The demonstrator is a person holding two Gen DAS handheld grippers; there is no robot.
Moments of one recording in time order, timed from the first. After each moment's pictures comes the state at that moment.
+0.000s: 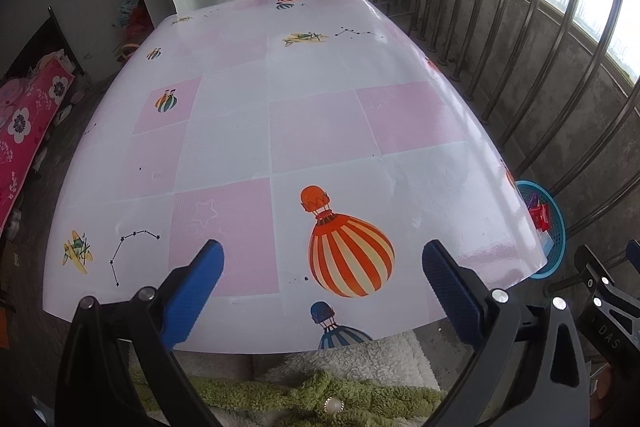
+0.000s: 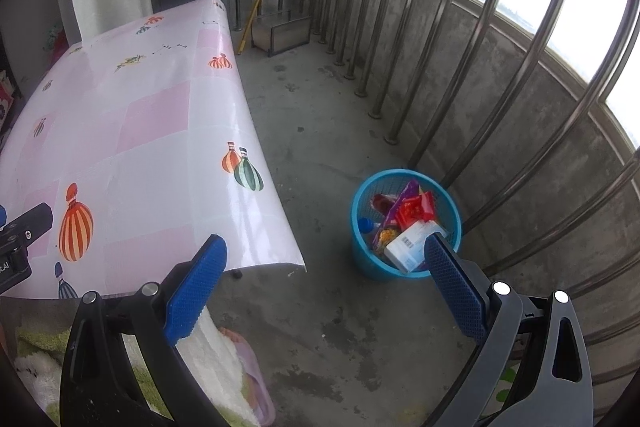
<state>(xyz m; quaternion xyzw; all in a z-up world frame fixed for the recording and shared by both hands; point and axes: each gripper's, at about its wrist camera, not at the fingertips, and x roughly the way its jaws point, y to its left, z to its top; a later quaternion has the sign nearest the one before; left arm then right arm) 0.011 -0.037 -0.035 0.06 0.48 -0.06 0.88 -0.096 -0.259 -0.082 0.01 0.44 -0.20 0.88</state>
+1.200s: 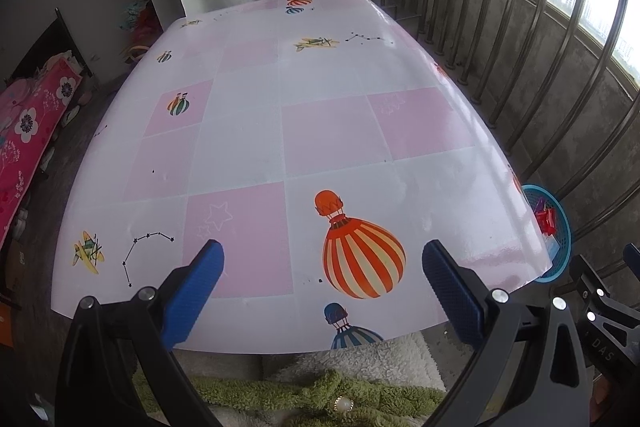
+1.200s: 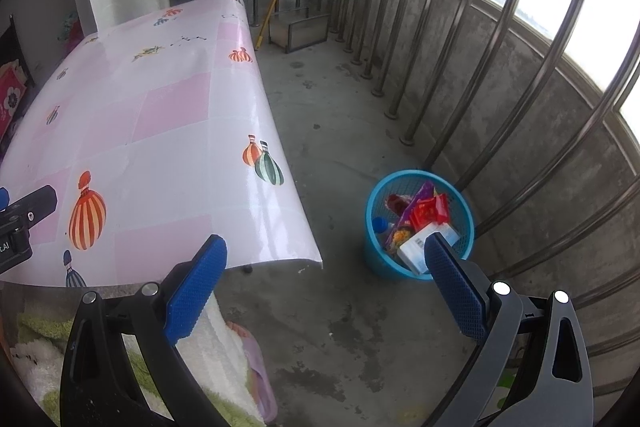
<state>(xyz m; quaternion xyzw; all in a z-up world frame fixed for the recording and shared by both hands) 0.008 -0.032 -0.029 0.06 0.47 -0.04 0.88 -0.094 -0.253 -0.082 0.00 0.45 -0.17 0.88</state>
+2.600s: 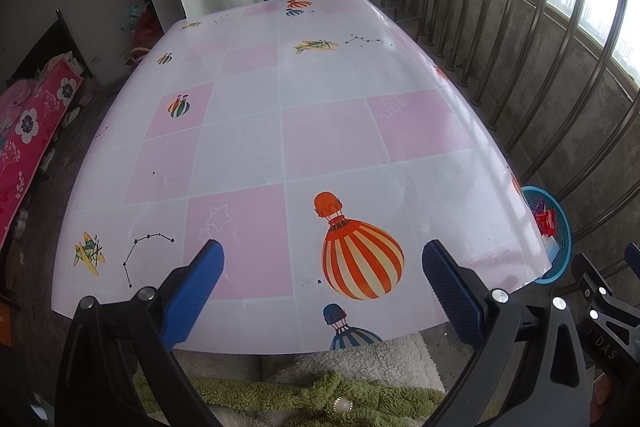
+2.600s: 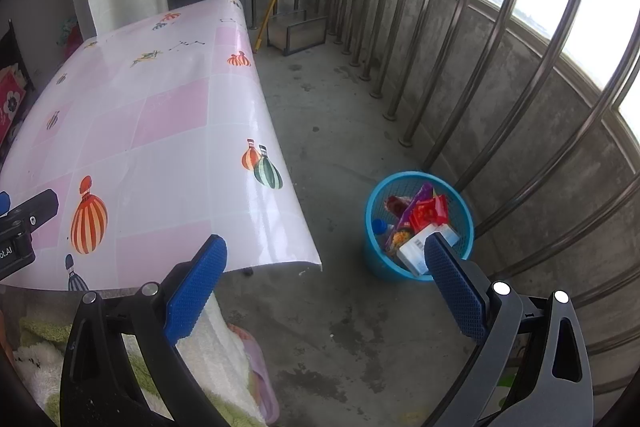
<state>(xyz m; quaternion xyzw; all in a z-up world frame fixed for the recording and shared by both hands) 0.009 -0.033 -0.025 0.06 0.47 -0.04 0.88 -0.096 -0.254 -0.080 0.01 0.44 -0.17 0.88</state>
